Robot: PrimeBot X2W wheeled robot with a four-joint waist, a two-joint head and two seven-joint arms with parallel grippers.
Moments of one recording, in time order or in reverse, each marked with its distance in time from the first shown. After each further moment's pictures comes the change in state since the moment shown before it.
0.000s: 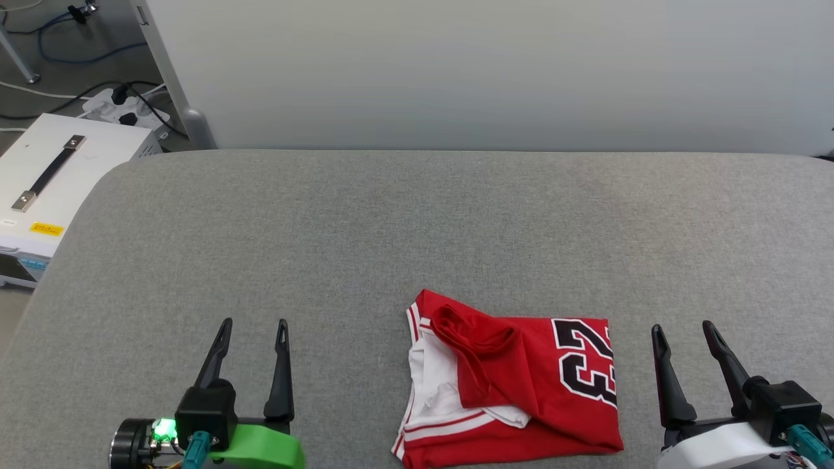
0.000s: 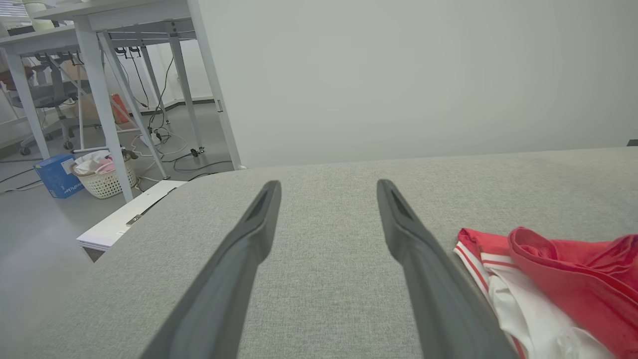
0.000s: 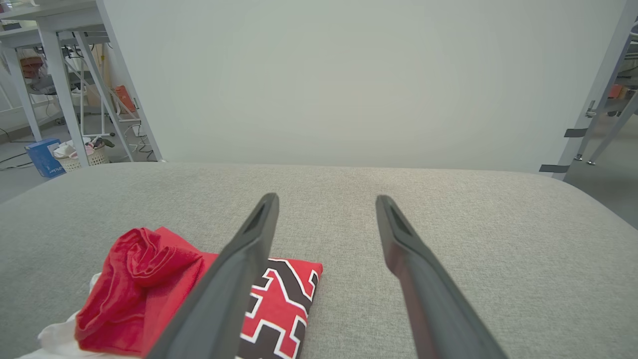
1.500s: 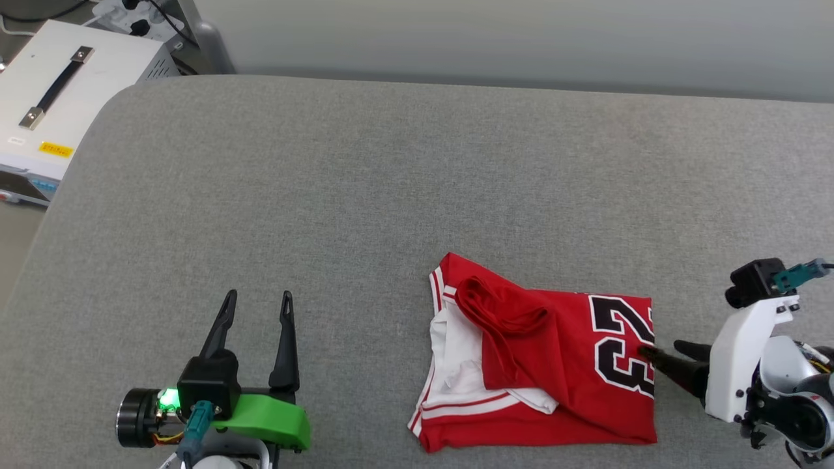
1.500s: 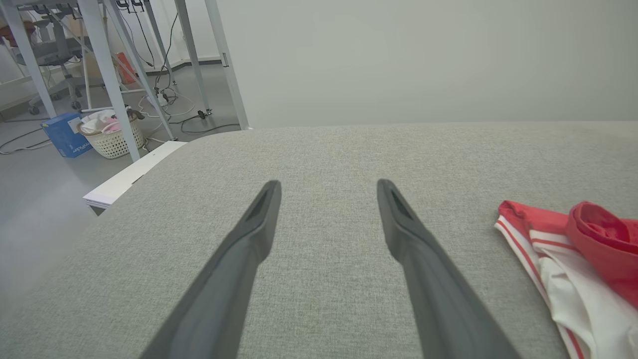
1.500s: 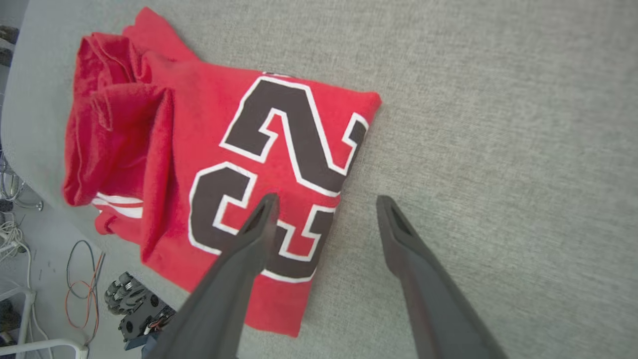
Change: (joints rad) left arm -0.078 -0.016 0.006 0.044 -0.008 -0.010 0.000; right arm -0.301 -0.445 0.283 0.068 0.741 0.000 0.959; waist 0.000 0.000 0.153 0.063
